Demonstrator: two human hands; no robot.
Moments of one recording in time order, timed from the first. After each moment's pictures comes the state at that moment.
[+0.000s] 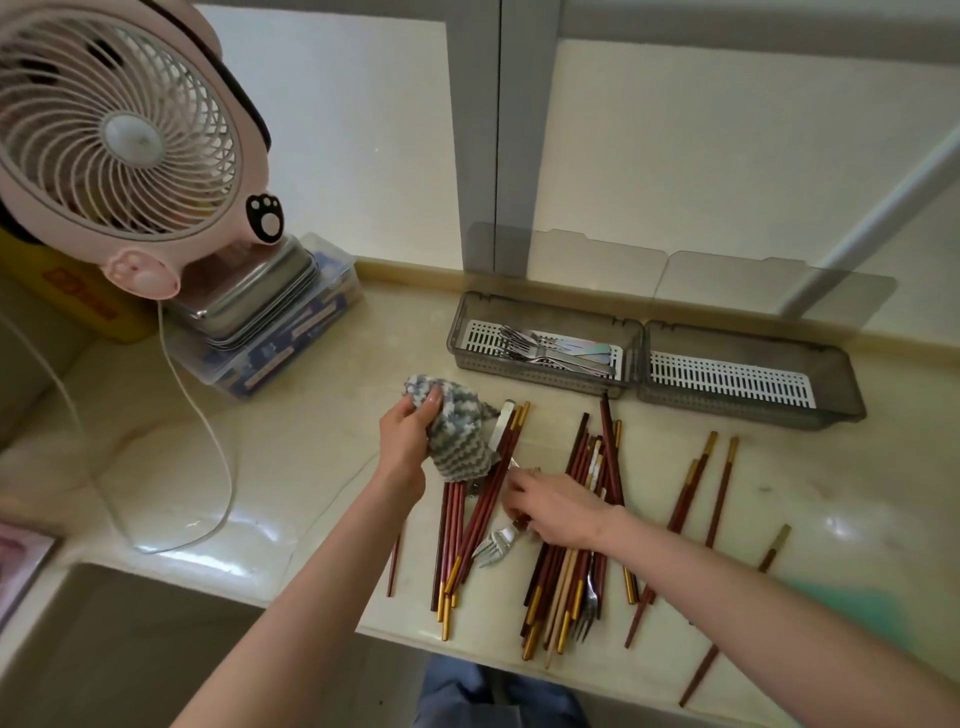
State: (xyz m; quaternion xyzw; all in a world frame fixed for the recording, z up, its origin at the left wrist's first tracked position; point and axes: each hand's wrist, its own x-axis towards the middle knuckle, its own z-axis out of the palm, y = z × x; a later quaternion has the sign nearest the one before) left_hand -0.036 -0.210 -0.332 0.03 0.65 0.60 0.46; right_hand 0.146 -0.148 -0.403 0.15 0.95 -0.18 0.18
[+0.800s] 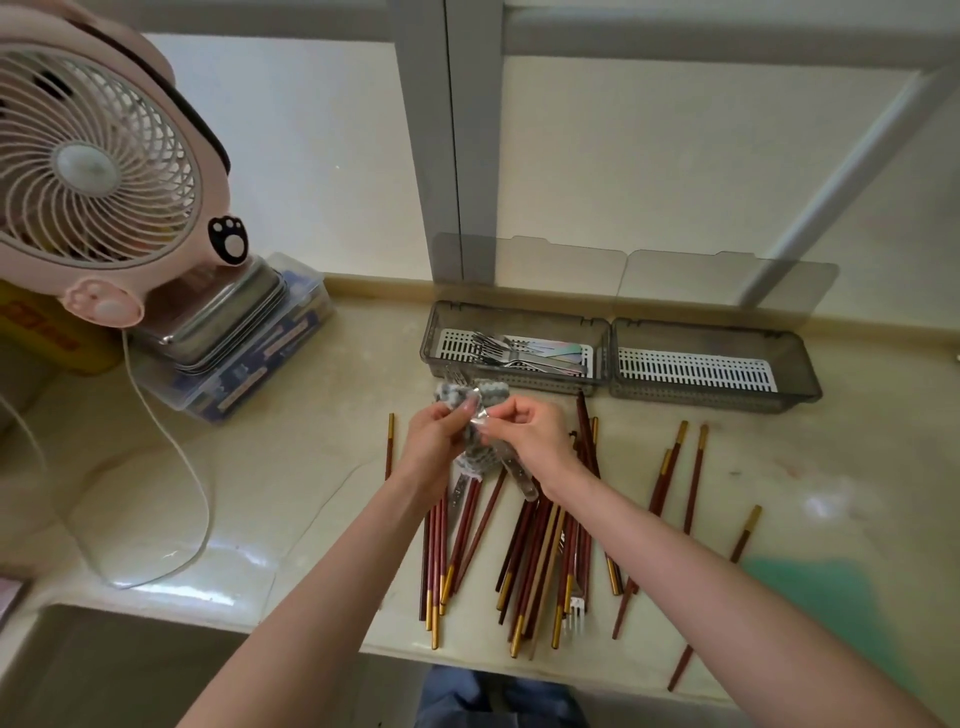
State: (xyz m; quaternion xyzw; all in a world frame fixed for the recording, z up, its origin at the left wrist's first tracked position) left_hand -0.003 -0.194 -0.326 0.16 0.57 0.57 0.57; right_hand 0.115 -0.141 -0.327 0.46 0.53 -0.66 -0.28
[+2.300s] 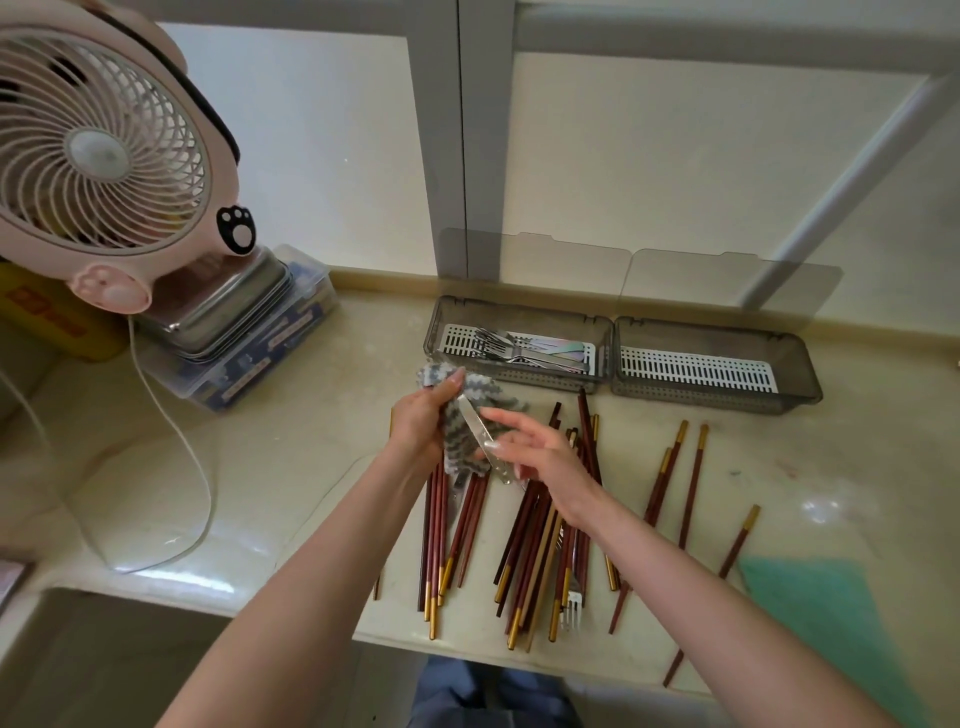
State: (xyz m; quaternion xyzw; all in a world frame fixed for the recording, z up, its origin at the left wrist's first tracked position) left_hand -0.021 -0.178 -0.326 0.03 0.58 0.59 0.55; right_hand 0.144 -0.157 -0.332 0.39 0.55 -0.73 -0.16
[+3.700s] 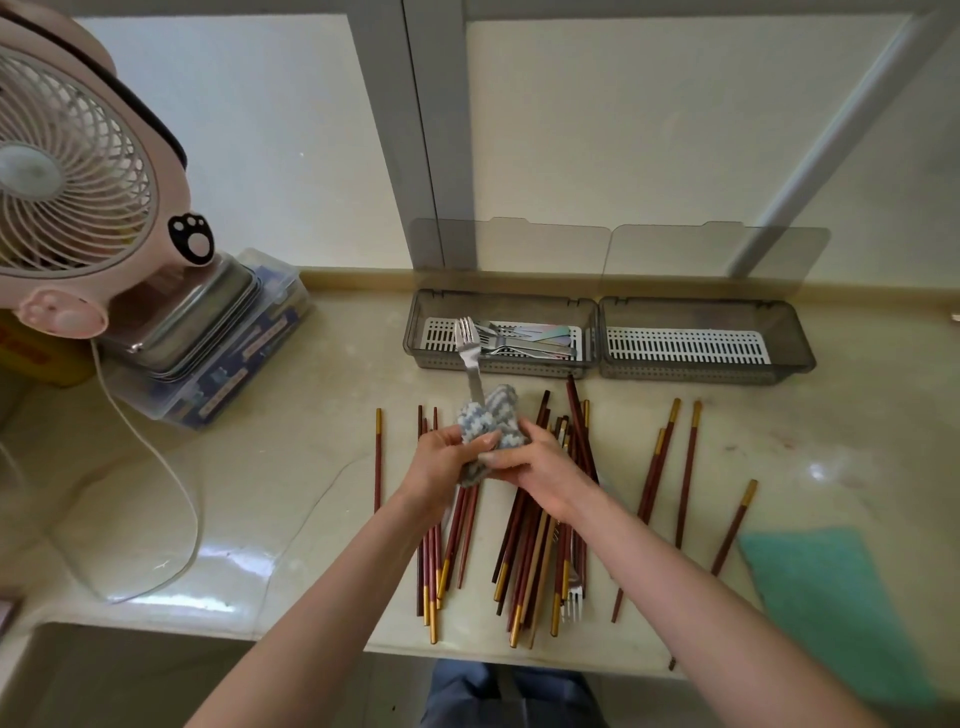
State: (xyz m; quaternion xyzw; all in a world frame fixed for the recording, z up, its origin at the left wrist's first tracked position) left_hand 0.018 -0.206 -0.335 0.19 0.62 0.47 0.60; right_hand 0.141 -0.151 -0.355 0.42 0.30 -0.83 -0.21
